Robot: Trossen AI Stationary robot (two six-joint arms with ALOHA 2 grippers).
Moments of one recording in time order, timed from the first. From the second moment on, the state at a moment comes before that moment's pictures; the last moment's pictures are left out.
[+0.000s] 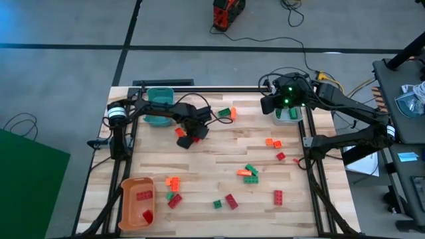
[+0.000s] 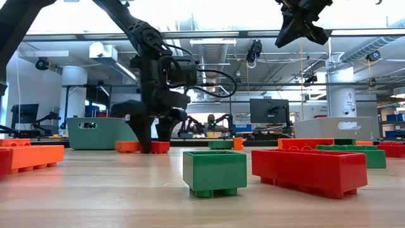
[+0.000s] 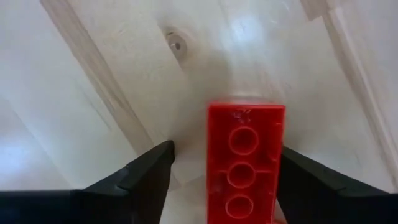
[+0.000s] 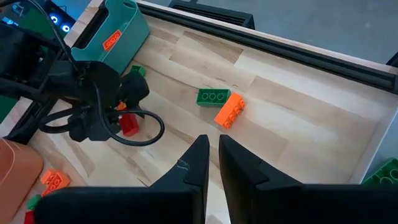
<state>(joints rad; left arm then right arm) 0.31 1.93 1.21 -0.72 0.09 0.79 -0.43 1.12 1.22 -0.85 0.06 0.63</state>
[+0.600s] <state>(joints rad) 0.31 1.93 1.29 -0.78 0.10 0.64 -0.43 1.12 1.22 -0.86 0.06 0.61</state>
